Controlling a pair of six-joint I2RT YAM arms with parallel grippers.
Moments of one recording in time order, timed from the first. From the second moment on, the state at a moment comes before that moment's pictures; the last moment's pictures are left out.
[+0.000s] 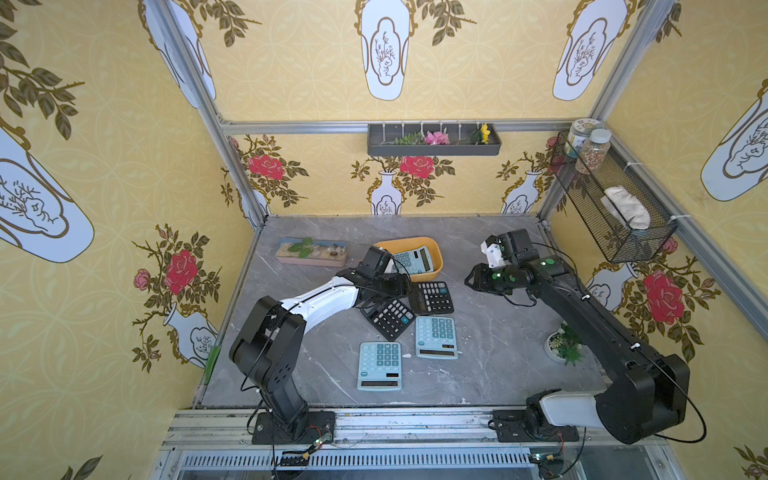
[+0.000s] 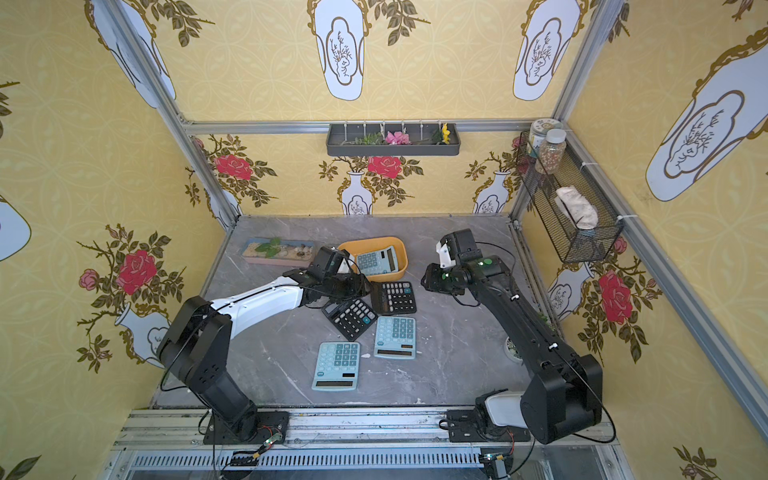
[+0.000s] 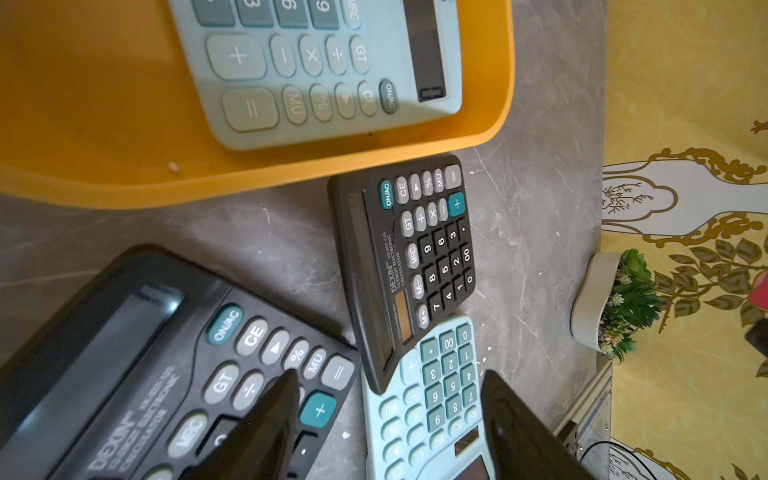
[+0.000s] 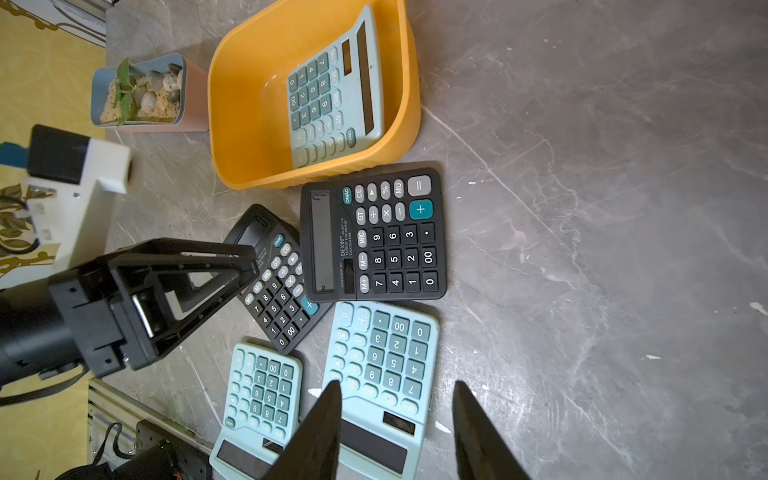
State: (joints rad) left arm -0.60 1.74 1.12 -0.28 0.33 -0.73; right arm 0.25 1.33 1.17 -0.85 -0.30 0.36
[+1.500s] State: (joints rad) left arm -0.62 1.94 1.21 -0.24 0.38 -0.73; right arm 0.17 1.33 1.08 -0.82 -0.39 0.33
